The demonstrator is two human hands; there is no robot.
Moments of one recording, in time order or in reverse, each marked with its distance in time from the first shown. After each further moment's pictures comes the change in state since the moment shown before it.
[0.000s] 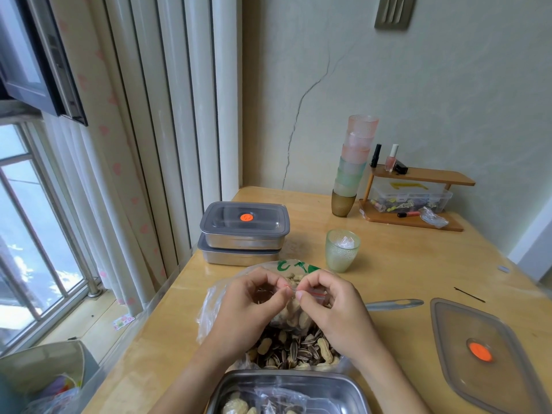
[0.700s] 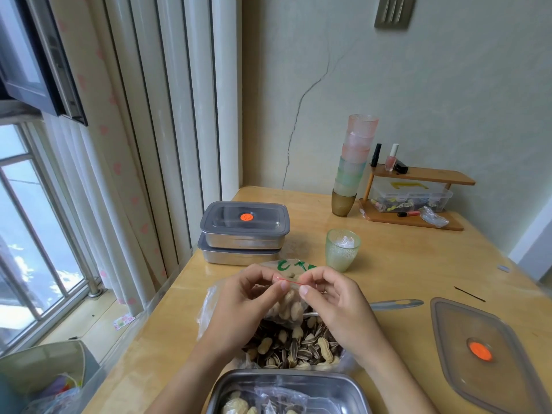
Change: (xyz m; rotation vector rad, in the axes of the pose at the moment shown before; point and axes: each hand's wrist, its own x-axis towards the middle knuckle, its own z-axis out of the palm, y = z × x) left_hand 0.001 -0.001 -0.003 -0.054 0.027 0.016; right_hand -0.002 -0.005 -0.006 0.080 -0.009 0.059
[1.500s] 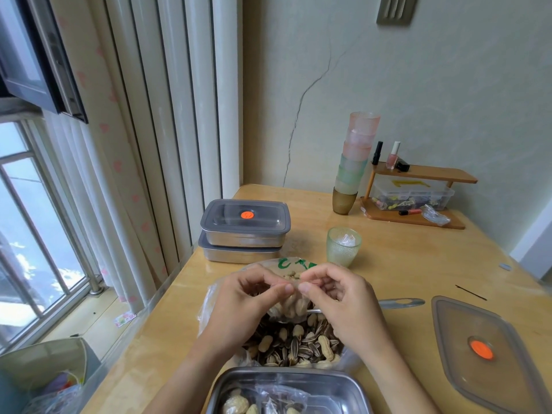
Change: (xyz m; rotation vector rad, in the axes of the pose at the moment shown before) left_hand 0.002 0.001 -0.002 -0.011 0.001 -0.003; right_hand 0.001 -0.004 -0.004 -0.178 0.091 -0.096
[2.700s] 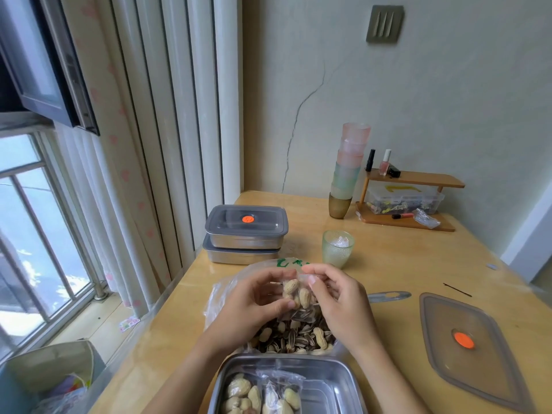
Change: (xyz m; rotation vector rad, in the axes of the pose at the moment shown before) left_hand -0.009 -0.003 -0.001 0.001 -0.223 -0.016; right_hand -0.012 0.001 0.000 -0.039 0.073 -0.011
